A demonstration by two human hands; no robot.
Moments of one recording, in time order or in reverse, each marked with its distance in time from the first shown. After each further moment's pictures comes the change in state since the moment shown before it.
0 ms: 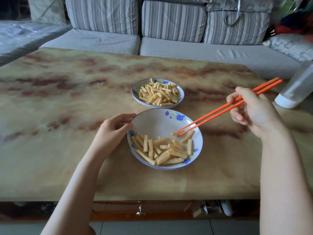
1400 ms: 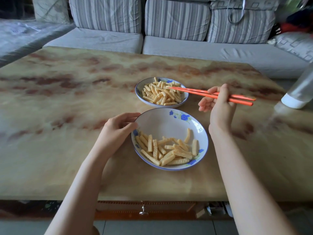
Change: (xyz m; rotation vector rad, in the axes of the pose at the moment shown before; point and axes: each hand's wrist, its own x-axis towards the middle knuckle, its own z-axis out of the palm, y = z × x) left_hand 0.002 -0.003 -0.001 -0.019 0.020 0.026; right_hand 0.014 0.028 0.092 0.324 0.364 -0.134
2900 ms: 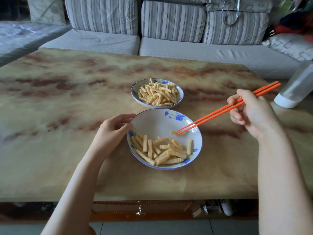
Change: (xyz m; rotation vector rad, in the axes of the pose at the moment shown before) left_hand 0.000 0.000 0.001 0.013 0.000 0.005; right_hand 0.025 -0.050 -0.077 -0.234 -0.263 0.189
